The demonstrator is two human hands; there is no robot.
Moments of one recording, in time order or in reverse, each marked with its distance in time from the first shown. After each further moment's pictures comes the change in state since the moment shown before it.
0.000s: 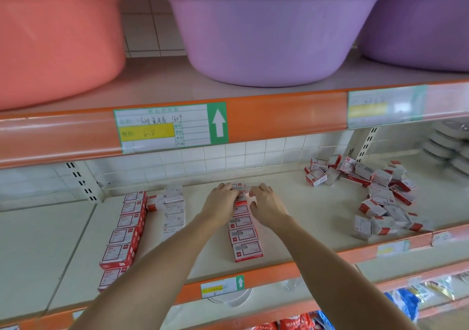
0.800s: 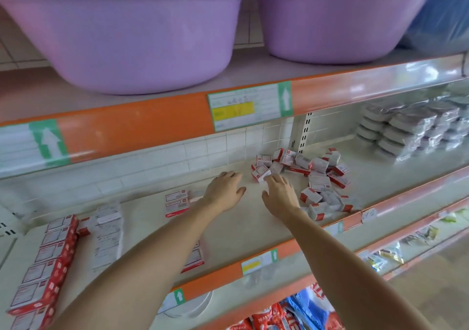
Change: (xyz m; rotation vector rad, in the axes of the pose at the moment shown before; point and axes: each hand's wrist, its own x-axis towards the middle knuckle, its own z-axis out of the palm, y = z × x) left_hand 0.089 0.136 0.016 -0.038 -0.067 0.148; right_hand -0.044 0.138 -0.095 -0.143 0.151 0.273
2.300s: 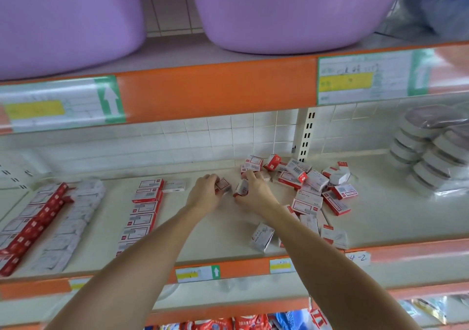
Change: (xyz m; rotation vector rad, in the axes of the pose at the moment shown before) left_hand 0.046 0.030 0.074 -0.150 0.208 -0.549; right_hand 0.075 0.067 0.008 0.435 -0.335 -0.234
